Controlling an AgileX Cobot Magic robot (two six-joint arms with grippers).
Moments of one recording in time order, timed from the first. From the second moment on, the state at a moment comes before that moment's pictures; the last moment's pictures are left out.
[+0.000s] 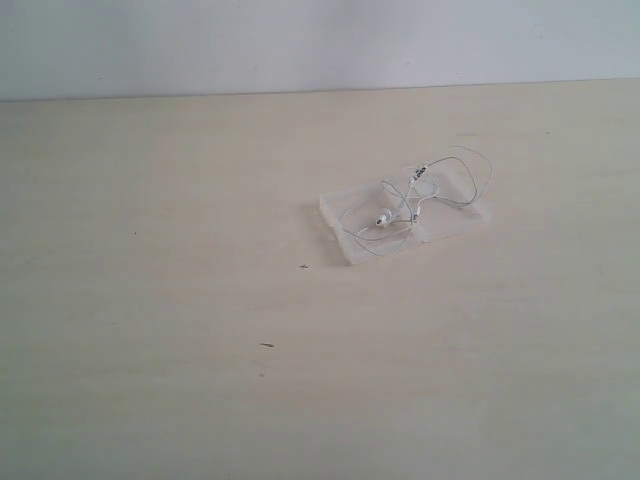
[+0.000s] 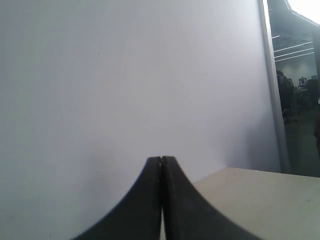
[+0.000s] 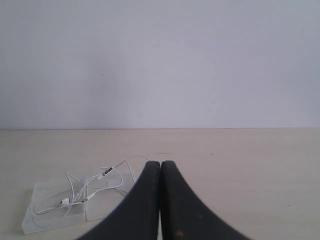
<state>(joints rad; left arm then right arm) -0.17 0.11 0.00 0.86 -0.56 -0.81 0.10 0.02 0.00 0.10 0.11 -0.05</state>
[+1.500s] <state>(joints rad) -0.07 0.01 0.00 0.03 -0.02 -0.03 0.10 0.02 0.00 0.10 0.11 -0.05</state>
